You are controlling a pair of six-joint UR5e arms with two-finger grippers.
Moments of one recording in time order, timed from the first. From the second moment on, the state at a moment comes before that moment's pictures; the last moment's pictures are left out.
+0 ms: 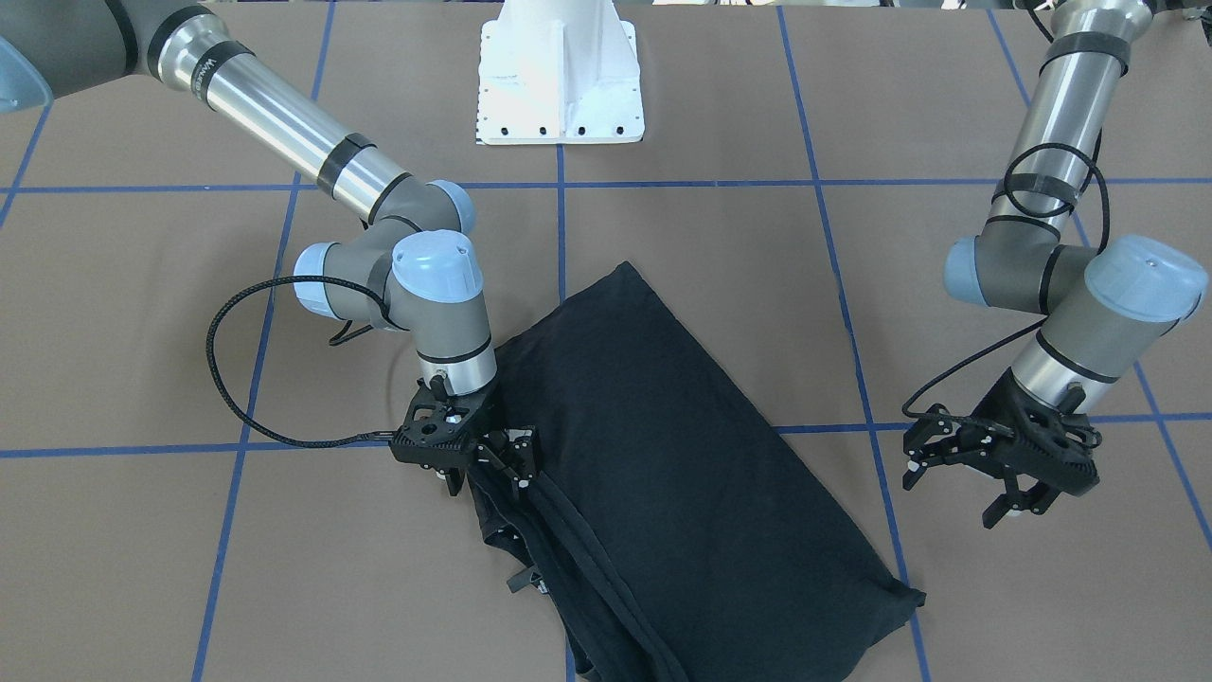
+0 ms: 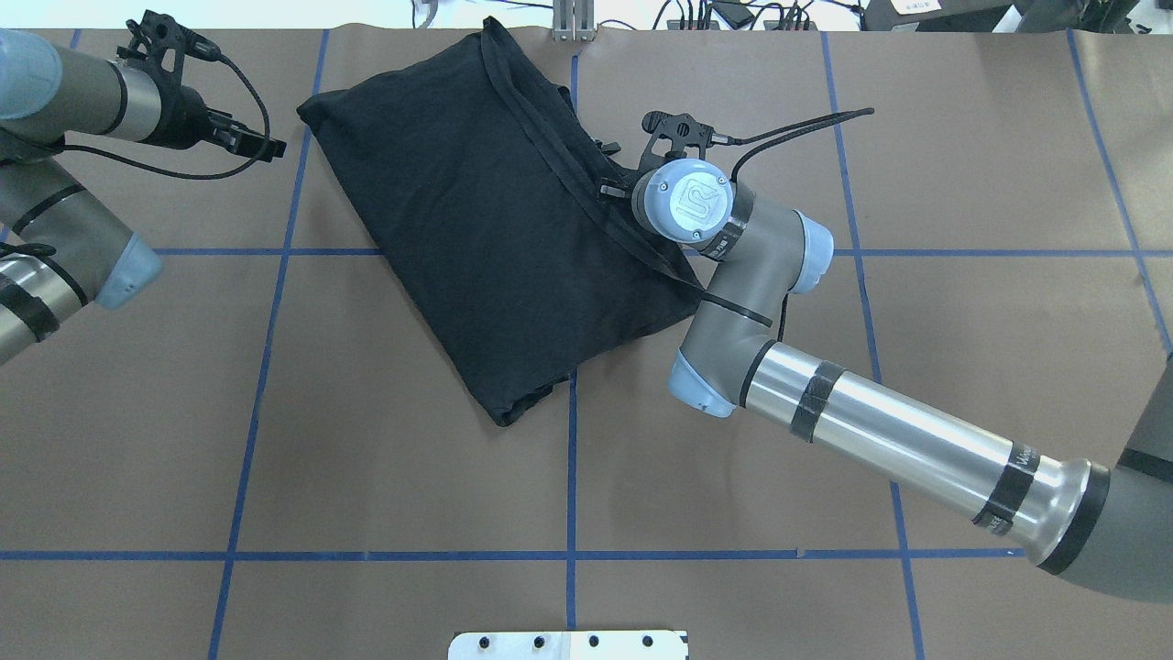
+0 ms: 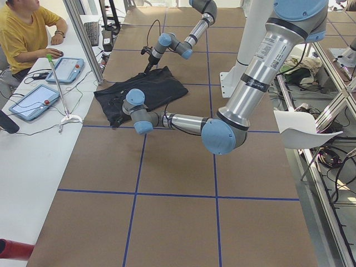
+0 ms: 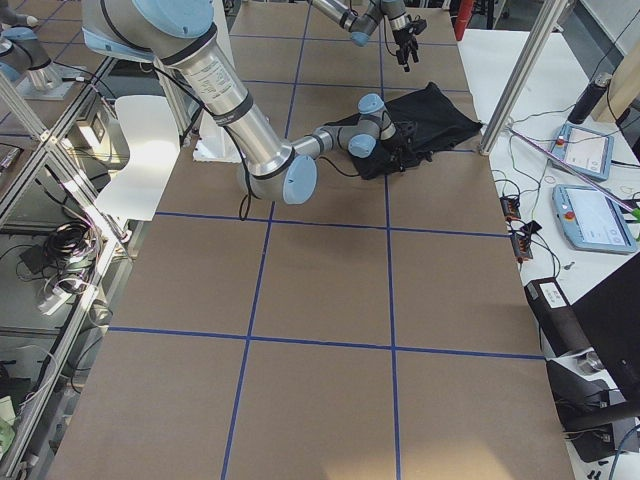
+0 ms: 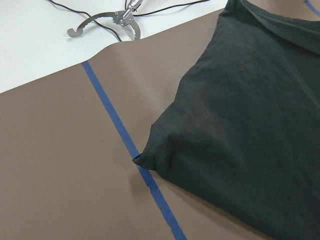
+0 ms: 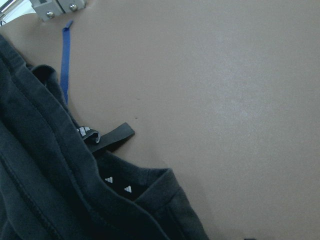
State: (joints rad) left arm -1.02 -2.06 -1.14 -2.60 -2.02 -0.52; right arm 0.62 -0.74 1.07 -0.92 1.51 1.40
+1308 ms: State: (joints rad) left arm -1.02 -2.05 -1.14 -2.61 -2.02 -0.53; right arm 0.54 -0.89 1.32 -0.94 1.49 1.41
